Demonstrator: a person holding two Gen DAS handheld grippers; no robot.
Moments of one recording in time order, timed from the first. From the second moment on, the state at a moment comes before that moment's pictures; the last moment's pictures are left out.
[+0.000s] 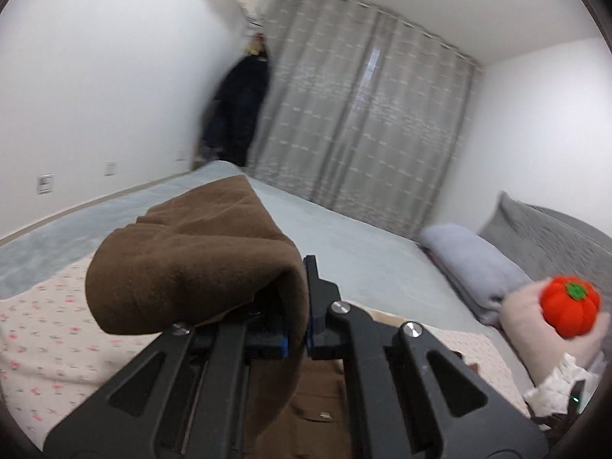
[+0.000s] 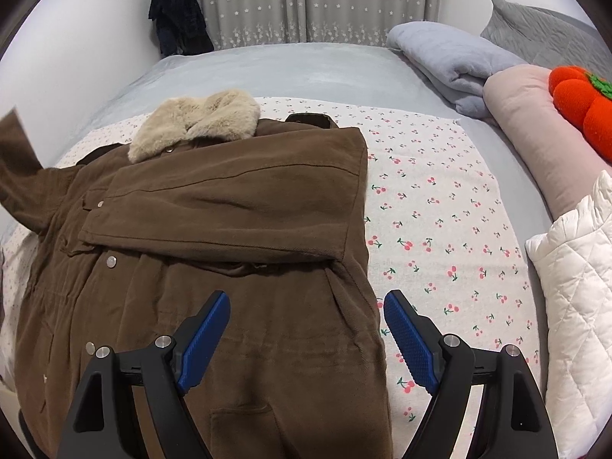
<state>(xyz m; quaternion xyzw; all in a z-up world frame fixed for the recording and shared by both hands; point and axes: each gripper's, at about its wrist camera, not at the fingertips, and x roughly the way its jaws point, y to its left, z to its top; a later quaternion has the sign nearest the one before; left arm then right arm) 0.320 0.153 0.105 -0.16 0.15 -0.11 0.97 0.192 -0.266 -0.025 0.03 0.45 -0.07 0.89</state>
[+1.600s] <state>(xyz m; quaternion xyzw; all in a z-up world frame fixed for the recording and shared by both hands) 0.315 0.078 -0.086 -0.02 0.44 -0.17 0.88 0.329 -0.124 -0.067 0.01 0.46 0.04 0.89</state>
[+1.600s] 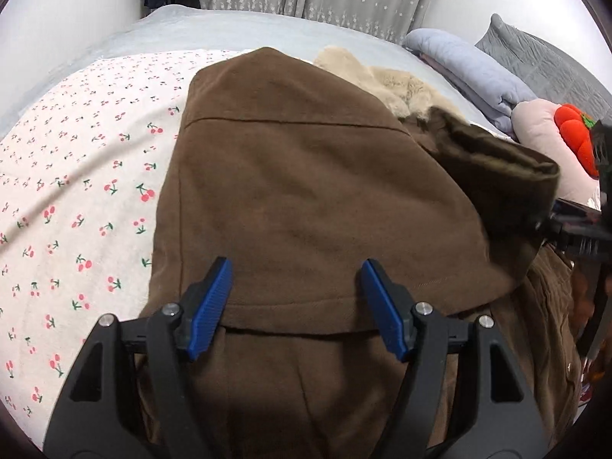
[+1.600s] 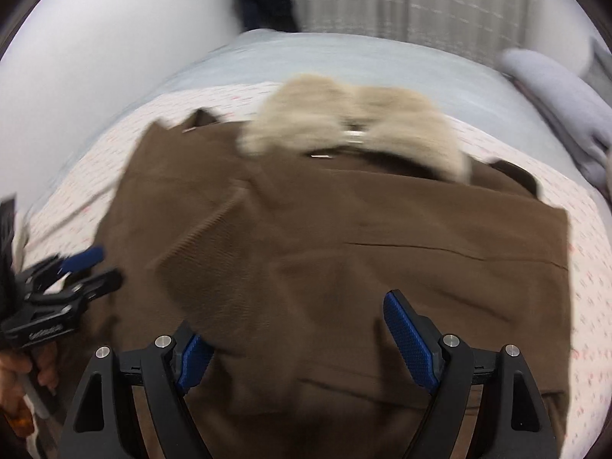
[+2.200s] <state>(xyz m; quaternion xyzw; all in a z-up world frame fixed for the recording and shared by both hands) 0.328 0.097 -0.044 -0.02 0.42 -0.15 0.90 0.364 -0.225 -0.087 0.18 0.50 0.06 0.84</state>
